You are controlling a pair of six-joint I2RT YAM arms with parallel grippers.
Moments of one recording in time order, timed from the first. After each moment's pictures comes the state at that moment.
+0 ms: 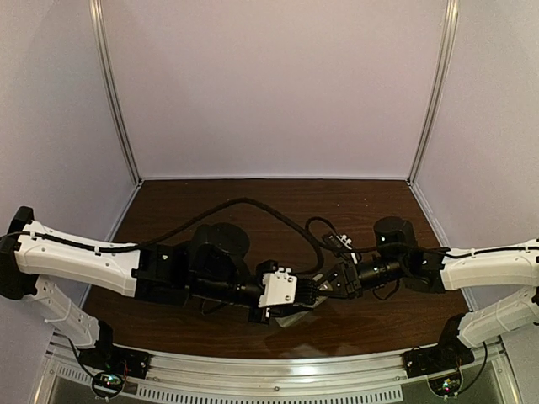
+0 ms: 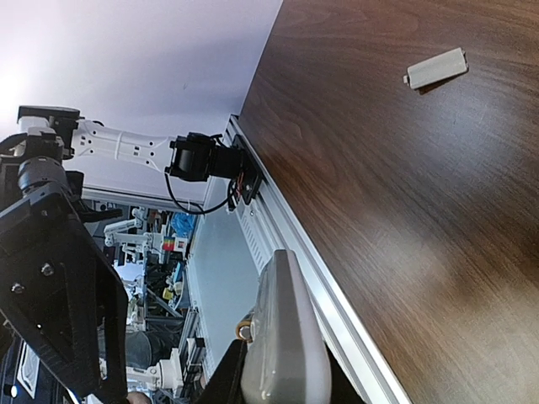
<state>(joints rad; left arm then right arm) -1.37 1.48 1.03 0.01 0.18 0.56 0.83 1.21 0.53 0.20 -0.77 0.88</state>
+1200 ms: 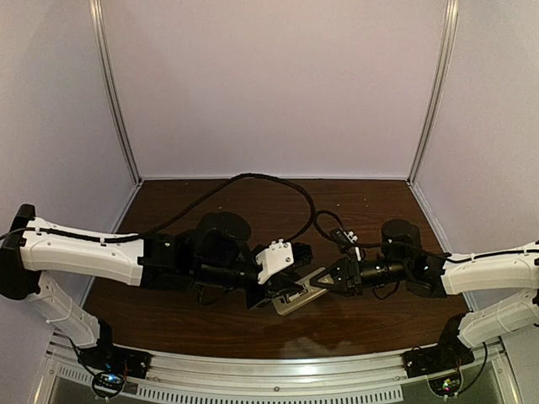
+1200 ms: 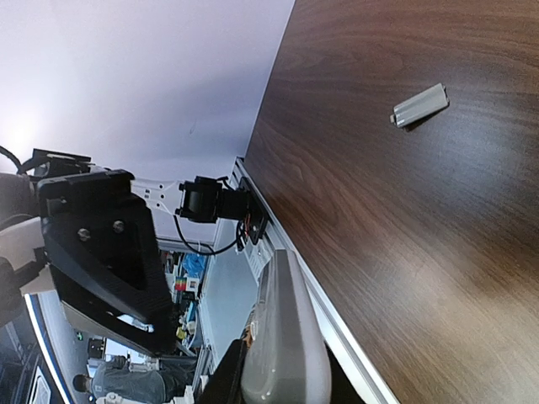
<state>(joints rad) -1.27 1.51 1.05 -0.05 0.06 0.20 0.81 1.19 0.46 0.40 -0.67 1.03</state>
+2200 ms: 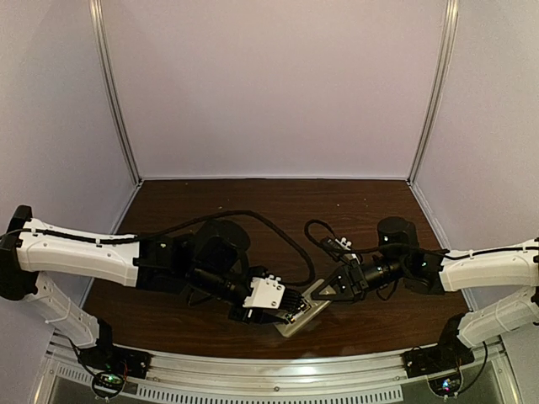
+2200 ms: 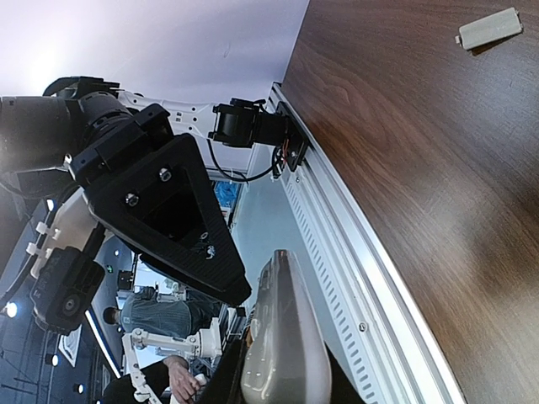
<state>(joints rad) -1.27 1.45 1.01 -0.21 0.29 0.66 0.81 1.21 0.50 0.32 -0.94 0.99</state>
